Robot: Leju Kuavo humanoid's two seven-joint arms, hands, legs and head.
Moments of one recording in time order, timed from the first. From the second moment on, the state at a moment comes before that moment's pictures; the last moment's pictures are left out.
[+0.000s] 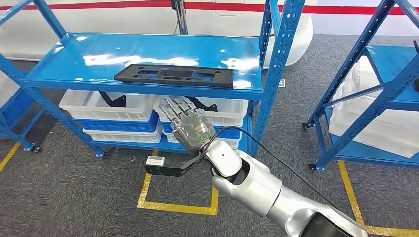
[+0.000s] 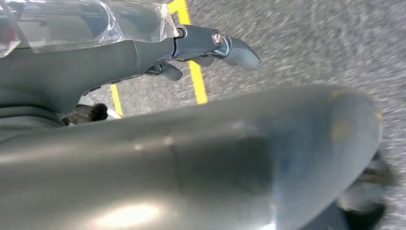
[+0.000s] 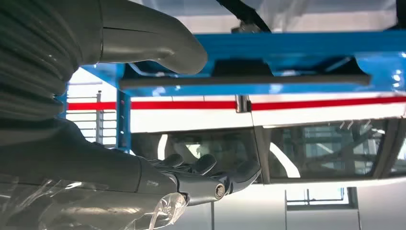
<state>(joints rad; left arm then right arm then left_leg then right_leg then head) -0.14 0.01 -1.13 -0.23 0.74 0.35 0.12 -1.11 0.29 1.29 -1.18 1.00 -0.11 0.25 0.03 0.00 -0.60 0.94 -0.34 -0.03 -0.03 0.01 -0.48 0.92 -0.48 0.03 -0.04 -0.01</state>
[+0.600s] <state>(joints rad) -0.14 0.01 -1.13 -0.23 0.75 0.35 0.11 -1.11 0.30 1.30 -1.19 0.98 -0.11 0.24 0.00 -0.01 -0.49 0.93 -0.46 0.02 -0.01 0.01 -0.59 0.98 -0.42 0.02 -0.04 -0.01</state>
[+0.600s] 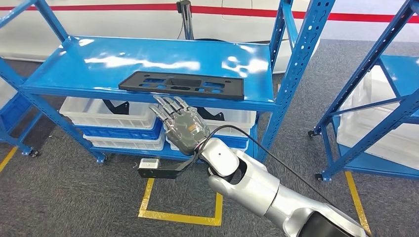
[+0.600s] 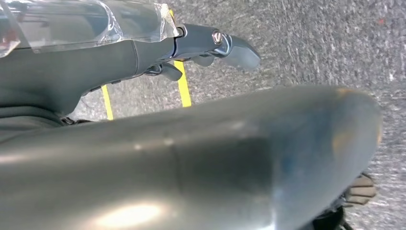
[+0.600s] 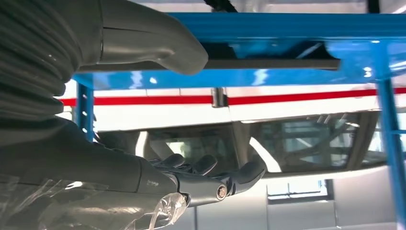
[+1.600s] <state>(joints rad) -0.14 0.01 -1.13 -0.23 0.76 0.35 0.11 -1.09 0.32 1.34 -1.16 0.91 -0.02 0.22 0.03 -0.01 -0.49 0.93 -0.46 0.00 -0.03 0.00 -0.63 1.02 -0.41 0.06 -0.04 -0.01</state>
